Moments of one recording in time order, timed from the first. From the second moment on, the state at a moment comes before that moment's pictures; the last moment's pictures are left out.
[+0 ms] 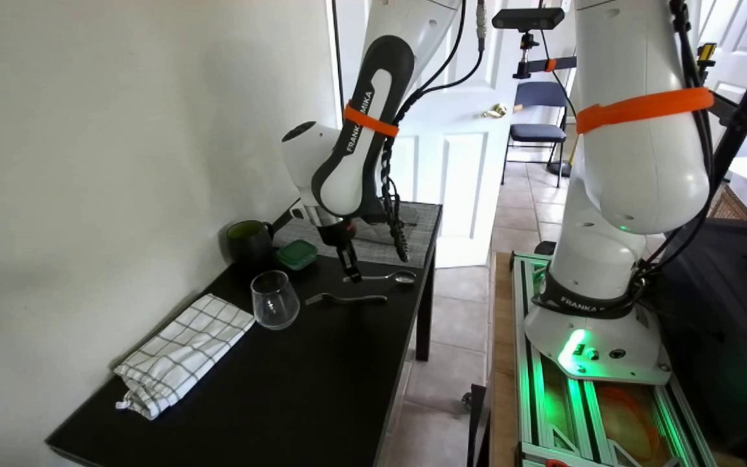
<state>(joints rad) -0.05 0.26 0.00 -2.46 -0.21 2.53 -0.40</state>
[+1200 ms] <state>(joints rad) -0.06 0.32 0.00 -2.46 -0.20 2.61 -0.40</state>
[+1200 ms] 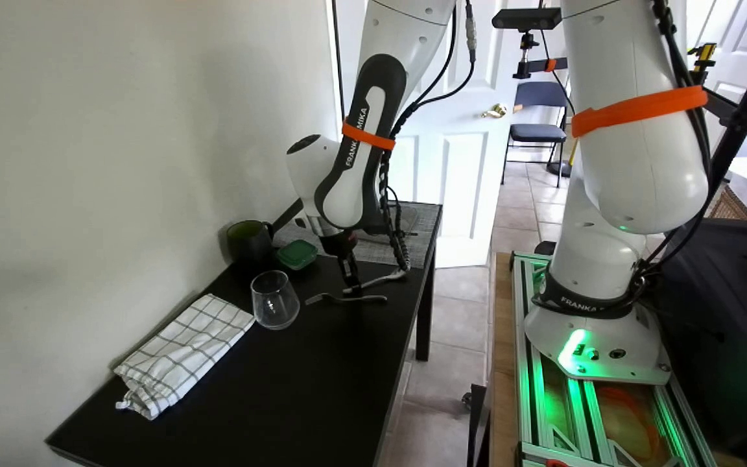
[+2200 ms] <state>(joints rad) -0.06 0.10 0.01 -2.47 -0.13 2.63 -0.40</state>
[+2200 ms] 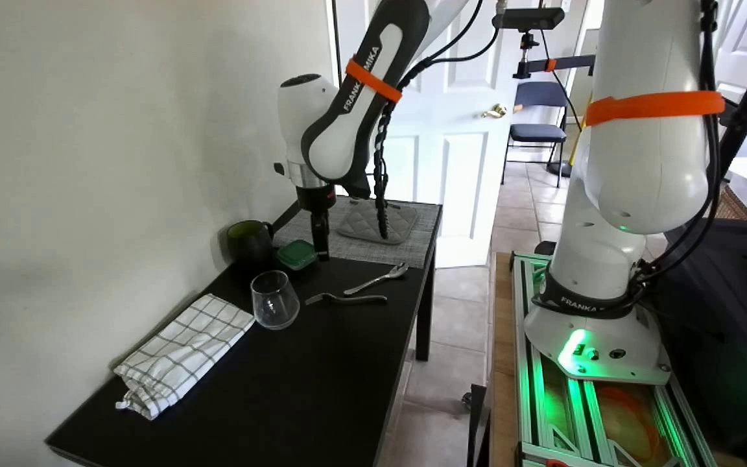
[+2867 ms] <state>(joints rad) -0.05 -0.16 0.01 -2.49 -0.15 2.40 -0.18</state>
